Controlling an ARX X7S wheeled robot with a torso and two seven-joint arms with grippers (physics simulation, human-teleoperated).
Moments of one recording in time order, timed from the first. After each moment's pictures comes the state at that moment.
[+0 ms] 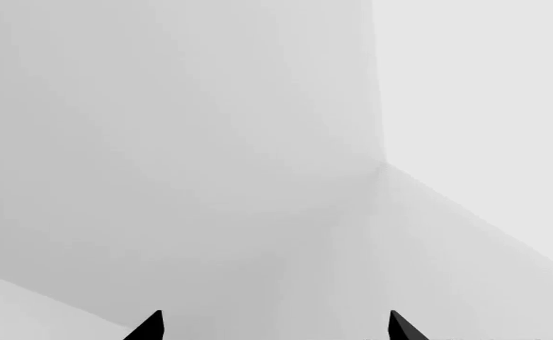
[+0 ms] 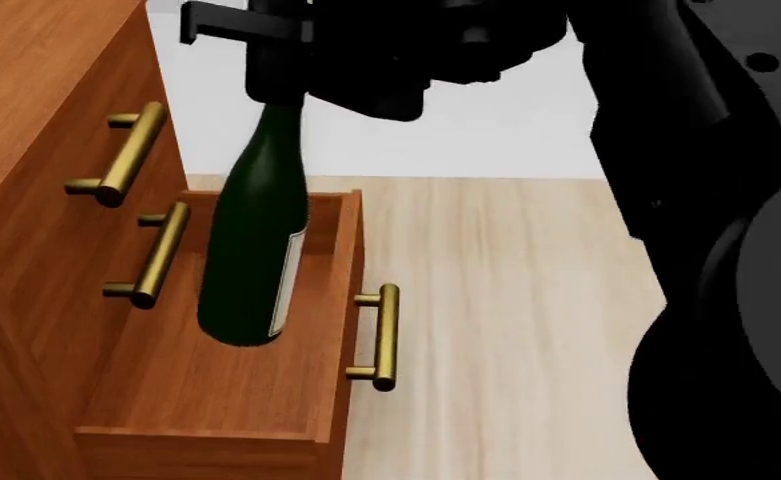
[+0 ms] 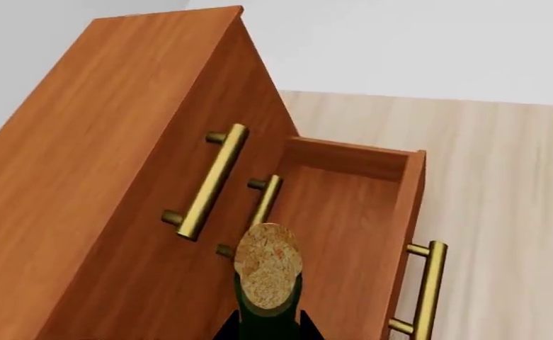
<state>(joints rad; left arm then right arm) -0.56 -0.27 -0.97 0.65 -0.86 -0.64 -0.51 2.02 0.02 -1.62 1.29 2.18 1.10 0.07</state>
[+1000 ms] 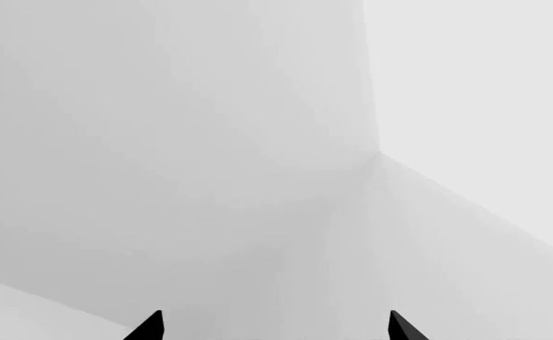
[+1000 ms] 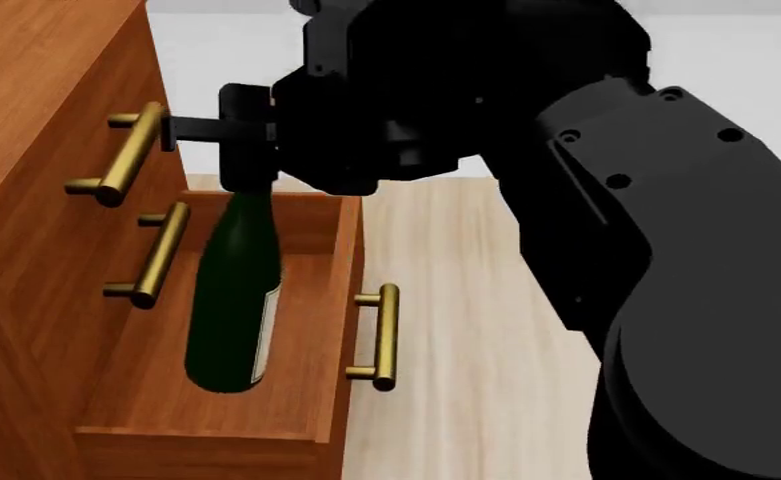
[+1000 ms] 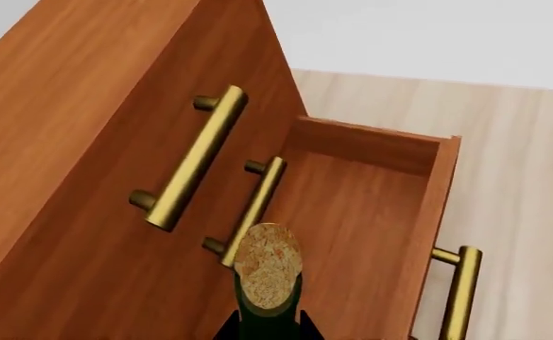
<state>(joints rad) -0.51 -0.26 -0.94 0.64 -0.84 -0.59 -0.46 1.86 0.00 -1.70 1.16 2.17 0.88 0.04</state>
